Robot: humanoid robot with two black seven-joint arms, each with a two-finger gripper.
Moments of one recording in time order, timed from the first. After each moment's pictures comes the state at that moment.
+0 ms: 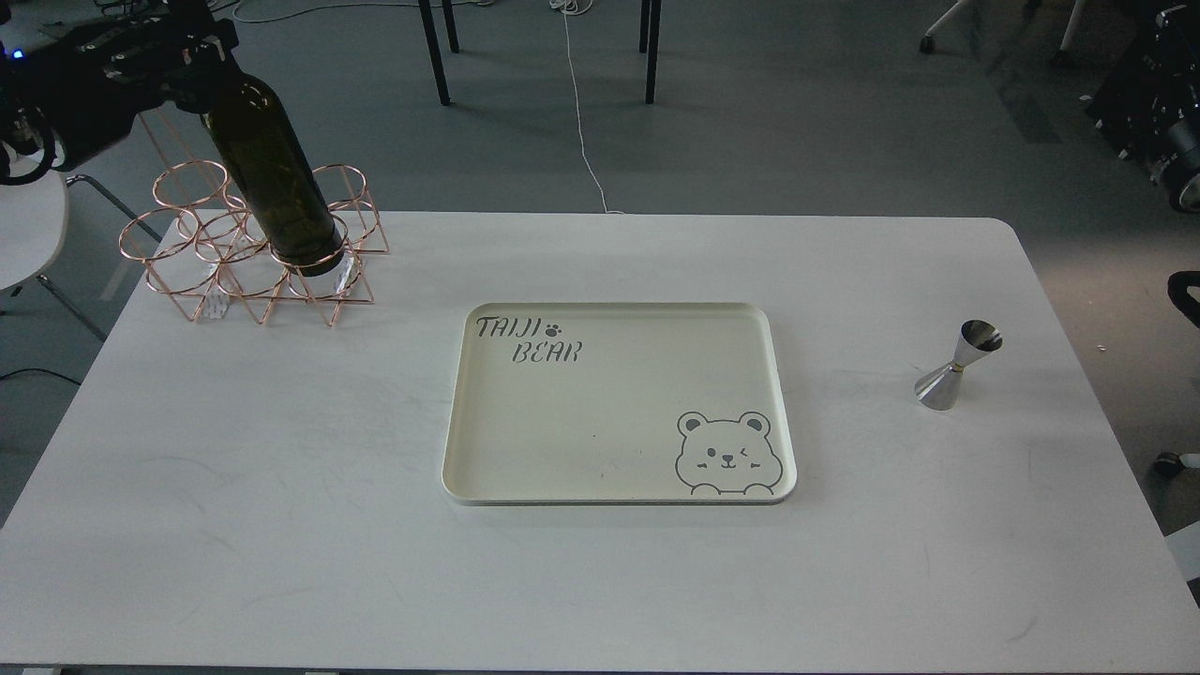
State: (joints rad) left arm -0.96 0.91 -0.59 -1.10 1.74 -0.02 -0.26; right arm 0.99 -0.68 0.31 0.59 -0.36 0.02 0.49
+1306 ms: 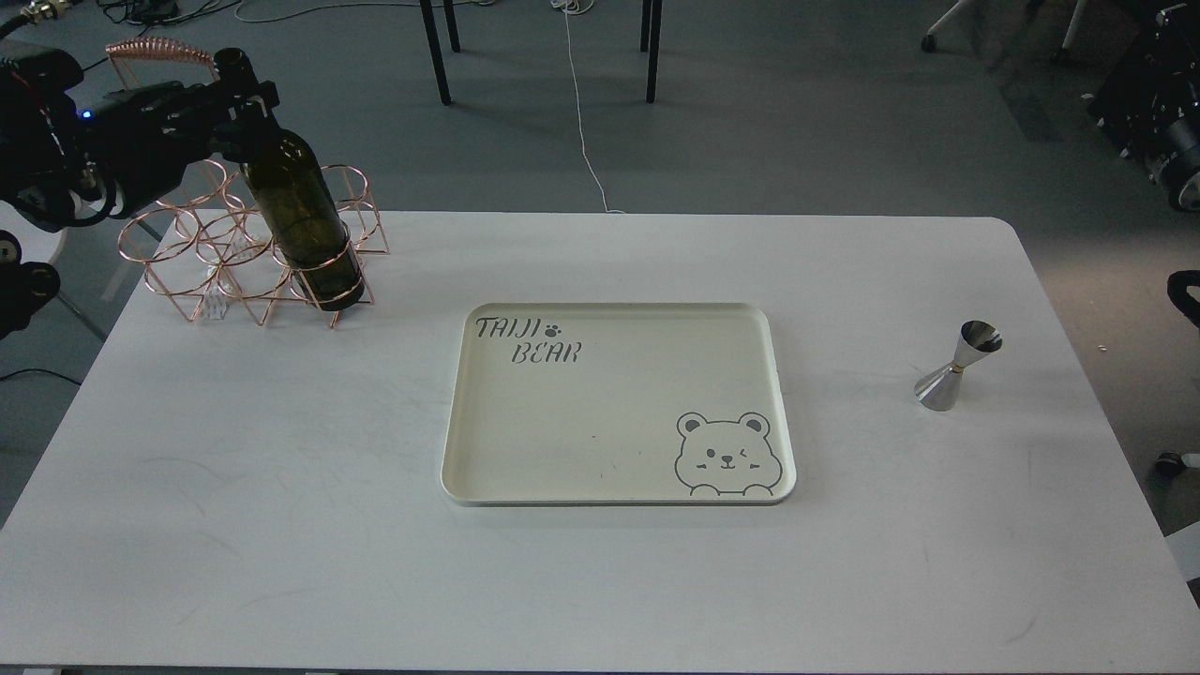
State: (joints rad) left arm -0.95 0.83 -0.48 -1.02 1.63 0.01 -0.26; right arm 0.99 -0.68 0.31 0.59 -0.36 0.02 0.49
